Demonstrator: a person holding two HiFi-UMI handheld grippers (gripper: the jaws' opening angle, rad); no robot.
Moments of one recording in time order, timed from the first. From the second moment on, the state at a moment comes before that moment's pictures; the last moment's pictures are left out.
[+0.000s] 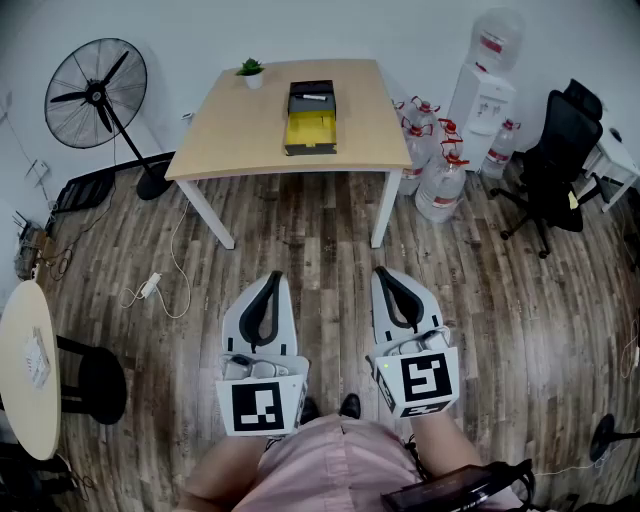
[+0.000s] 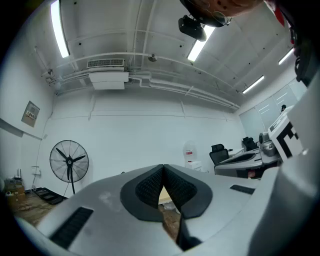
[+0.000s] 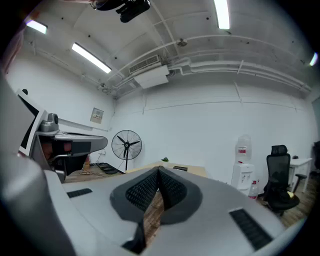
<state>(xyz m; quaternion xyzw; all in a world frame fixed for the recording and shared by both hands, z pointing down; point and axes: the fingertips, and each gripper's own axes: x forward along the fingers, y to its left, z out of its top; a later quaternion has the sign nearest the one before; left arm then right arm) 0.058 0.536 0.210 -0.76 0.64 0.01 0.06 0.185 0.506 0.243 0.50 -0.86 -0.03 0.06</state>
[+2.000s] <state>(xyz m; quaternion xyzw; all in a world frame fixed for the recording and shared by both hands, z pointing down) -0.047 0.220 0.227 -0.79 0.61 0.02 0.06 0.085 0.198 0.249 0.53 -0.85 -0.04 0.07</state>
